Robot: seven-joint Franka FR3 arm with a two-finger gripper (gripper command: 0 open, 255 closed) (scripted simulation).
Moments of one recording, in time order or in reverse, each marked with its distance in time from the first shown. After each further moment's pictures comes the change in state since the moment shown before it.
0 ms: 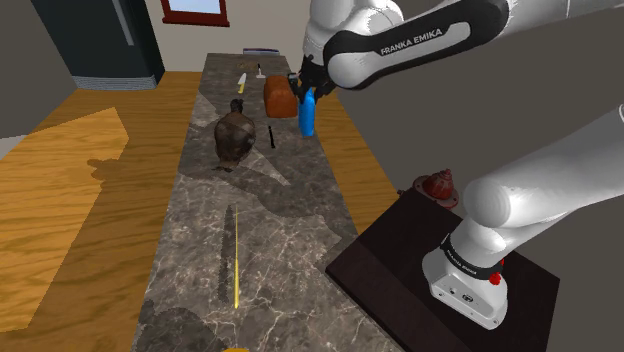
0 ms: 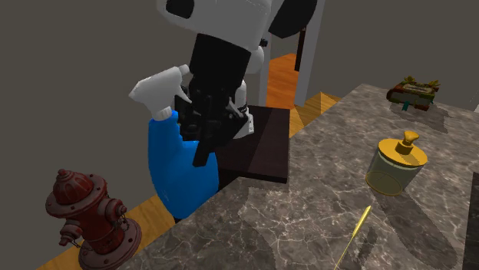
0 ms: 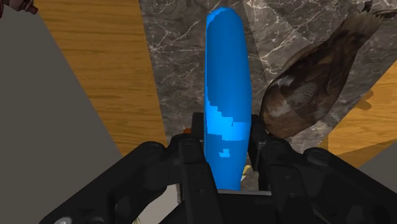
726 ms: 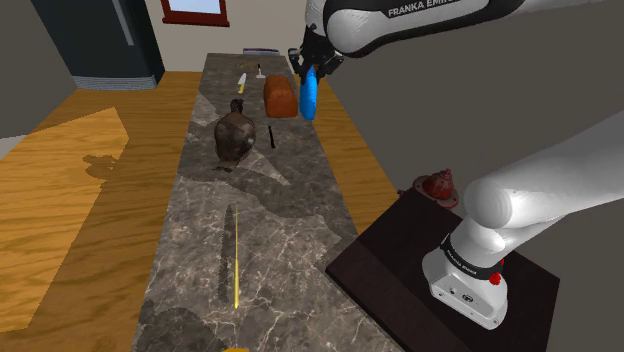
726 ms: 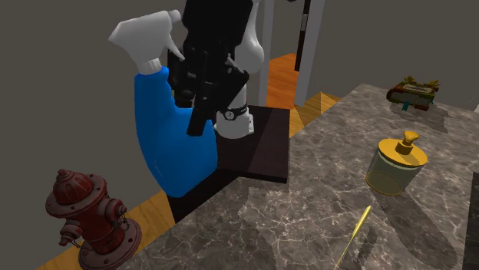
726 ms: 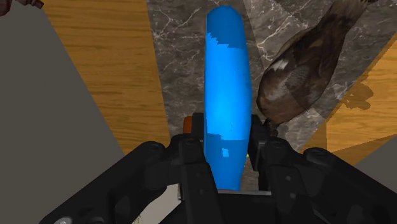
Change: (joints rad) arm 0.022 -0.039 -0.040 0.108 0.048 -0.138 -0.066
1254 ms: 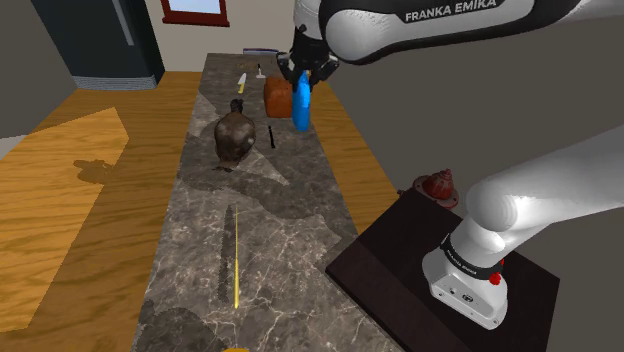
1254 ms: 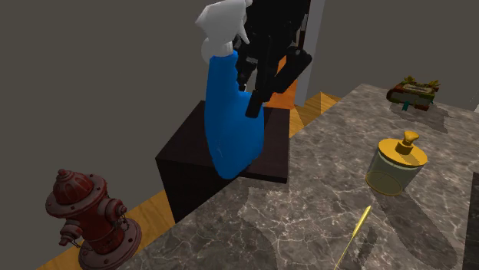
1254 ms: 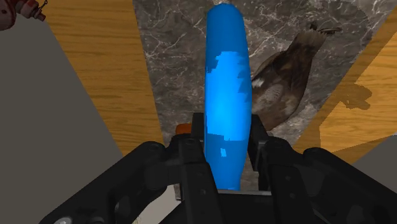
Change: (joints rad) arm 0.072 -0.099 0.065 -0.008 0.056 -0.094 0.089
